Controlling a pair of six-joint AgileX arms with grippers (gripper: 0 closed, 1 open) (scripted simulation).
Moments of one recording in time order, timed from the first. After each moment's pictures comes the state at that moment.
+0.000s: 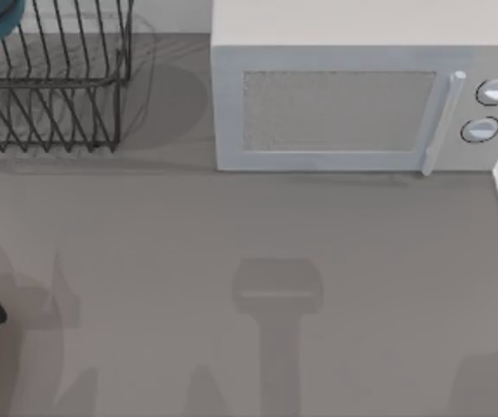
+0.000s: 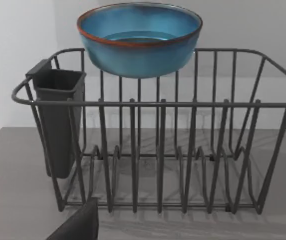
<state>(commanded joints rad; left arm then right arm) 0.00 0.00 0.00 0.00 0.00 0.00 -0.48 1.34 0.93 -1.12 0.03 -2.53</state>
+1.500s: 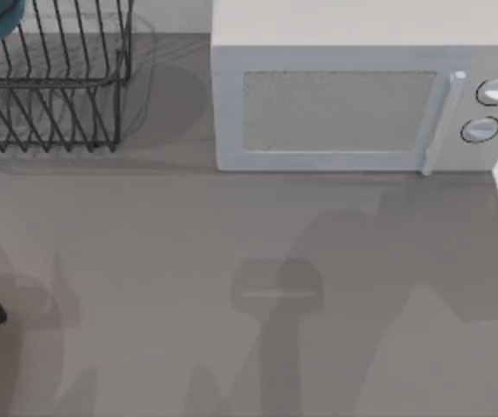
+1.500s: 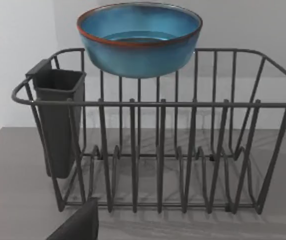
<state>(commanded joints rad) 0.00 0.00 0.00 0.00 0.00 0.00 -0.32 2.08 1.88 -1.43 0.03 -2.39</state>
